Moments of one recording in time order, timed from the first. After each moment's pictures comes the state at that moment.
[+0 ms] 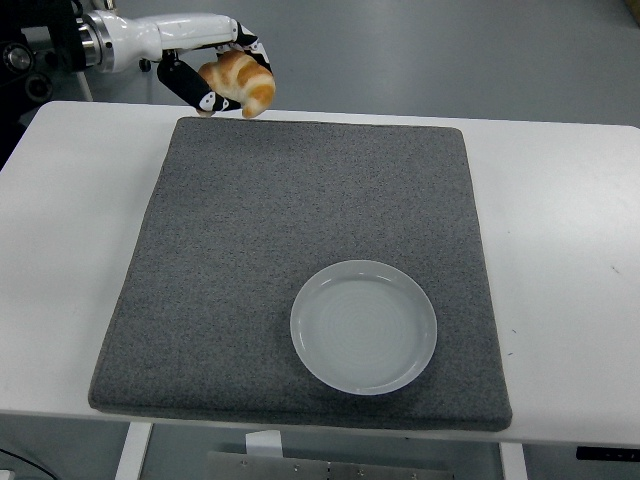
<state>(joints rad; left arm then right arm) -1.40 0.76 -0.16 -1.13 1.22 -0.23 -0.32 0.08 0.00 -0.15 0.15 0.04 -0.02 -0.06</state>
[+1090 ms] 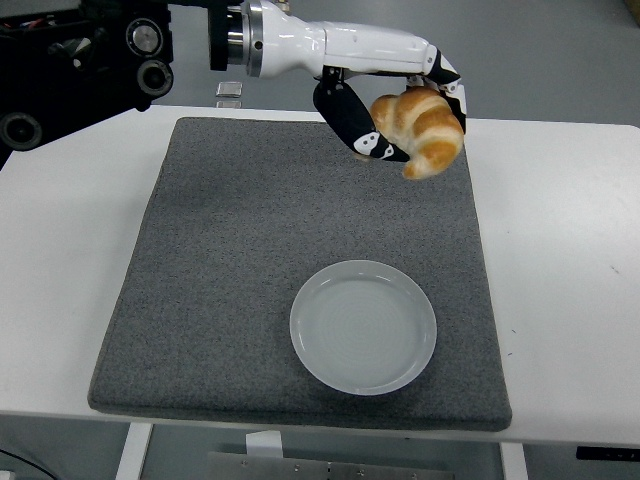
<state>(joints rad) -1.47 0.49 -0.25 -1.32 1.22 -0.34 -0.37 0.08 0.00 -0.15 0.15 0.04 -0.02 -0.06</state>
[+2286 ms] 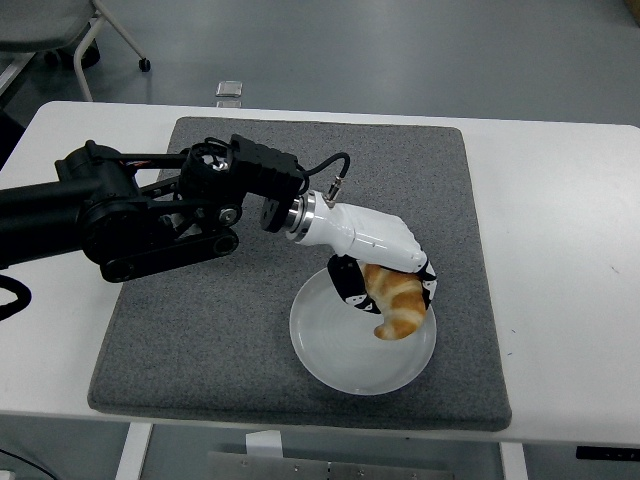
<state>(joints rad) -1.19 0.33 -0.16 -1.32 1.67 -0.31 -0.37 0.08 0.00 -0.15 0.15 0.04 -0.02 -0.06</state>
